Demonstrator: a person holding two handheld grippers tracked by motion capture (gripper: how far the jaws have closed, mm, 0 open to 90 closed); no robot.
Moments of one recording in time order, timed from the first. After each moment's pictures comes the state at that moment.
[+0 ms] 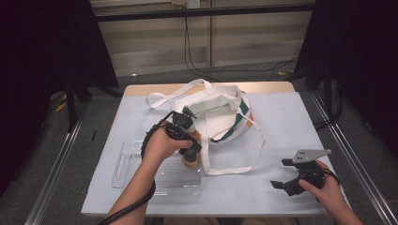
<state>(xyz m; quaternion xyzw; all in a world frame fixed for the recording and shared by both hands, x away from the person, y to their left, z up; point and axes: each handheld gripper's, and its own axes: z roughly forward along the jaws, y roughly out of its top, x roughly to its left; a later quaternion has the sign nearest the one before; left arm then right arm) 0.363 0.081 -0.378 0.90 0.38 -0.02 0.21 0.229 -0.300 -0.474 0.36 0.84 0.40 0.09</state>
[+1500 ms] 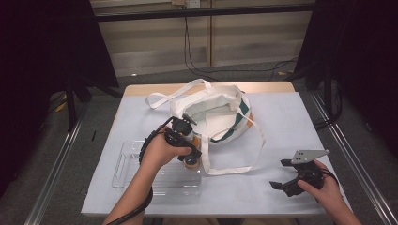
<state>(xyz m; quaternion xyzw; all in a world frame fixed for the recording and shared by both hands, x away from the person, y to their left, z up) 0.348 0.085 -0.386 0.91 0.36 -0.01 0.22 0.229 -0.297 -0.475 0.36 0.84 0.40 0.09</state>
